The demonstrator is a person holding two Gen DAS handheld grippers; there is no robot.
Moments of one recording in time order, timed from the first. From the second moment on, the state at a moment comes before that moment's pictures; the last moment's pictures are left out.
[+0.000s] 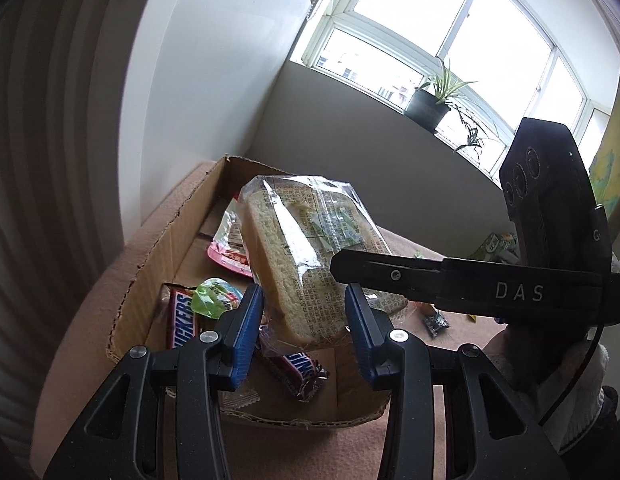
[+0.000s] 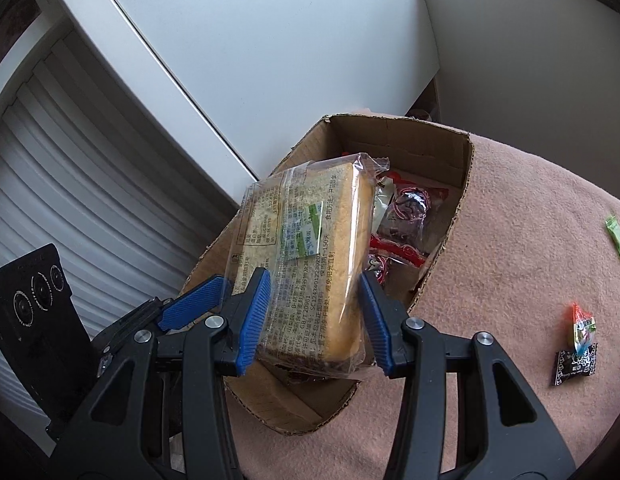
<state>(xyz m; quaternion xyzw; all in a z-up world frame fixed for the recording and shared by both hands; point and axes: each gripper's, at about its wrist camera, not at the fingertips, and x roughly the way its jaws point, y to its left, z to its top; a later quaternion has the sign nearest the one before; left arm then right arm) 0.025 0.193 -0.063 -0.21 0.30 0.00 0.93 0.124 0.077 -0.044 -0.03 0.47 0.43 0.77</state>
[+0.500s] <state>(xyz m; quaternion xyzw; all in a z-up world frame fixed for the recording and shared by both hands) 0.020 0.198 -0.063 -0.20 0.30 0.02 0.93 0.115 0.061 -0.024 -0.03 0.44 0.40 0.80</state>
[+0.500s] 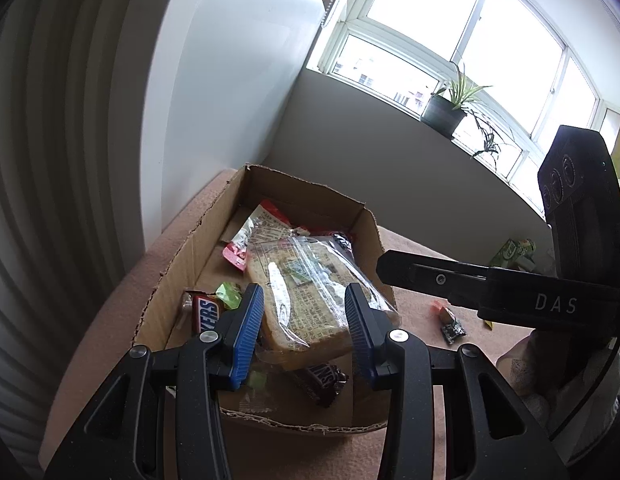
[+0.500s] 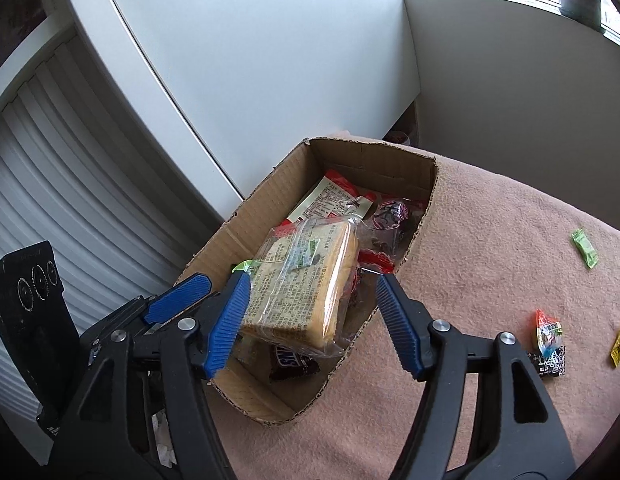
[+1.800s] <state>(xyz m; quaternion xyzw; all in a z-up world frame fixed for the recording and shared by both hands) 0.118 0.020 -0.092 -0.13 0.40 -0.08 0.90 0.208 -0.224 -0.103 0.09 0.48 0.18 0.85</state>
